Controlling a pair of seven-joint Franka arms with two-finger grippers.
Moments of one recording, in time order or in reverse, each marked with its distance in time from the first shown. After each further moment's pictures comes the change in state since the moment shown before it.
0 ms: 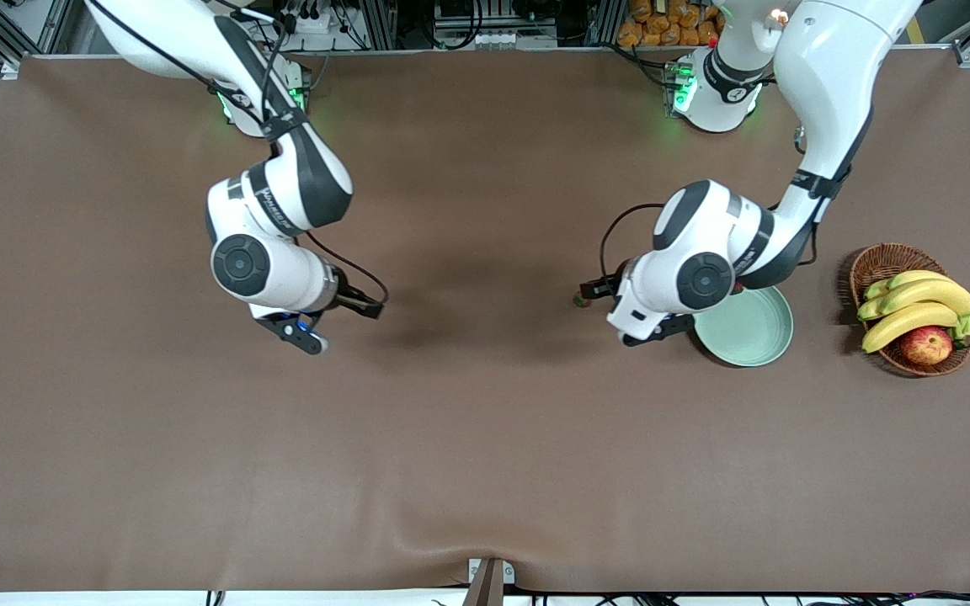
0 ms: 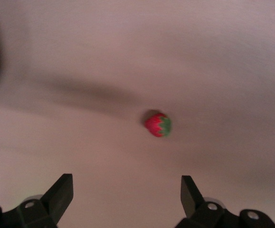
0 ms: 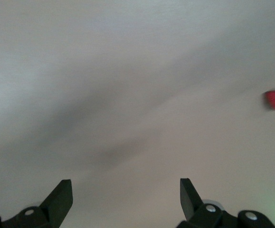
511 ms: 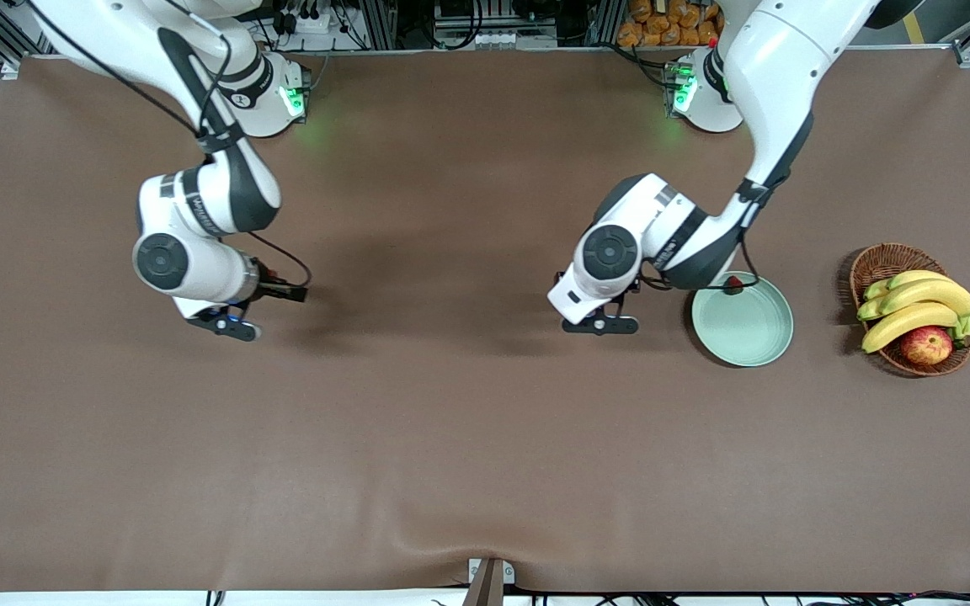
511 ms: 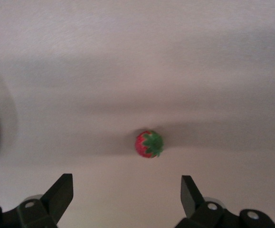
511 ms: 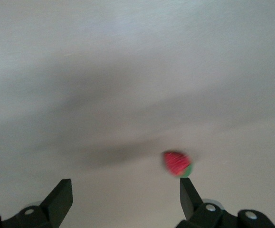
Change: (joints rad) left arm -0.120 0.066 0.000 0.020 0.277 0.054 0.035; right arm -0.231 -0.092 0.006 -0.293 -0.123 0.192 -0.378
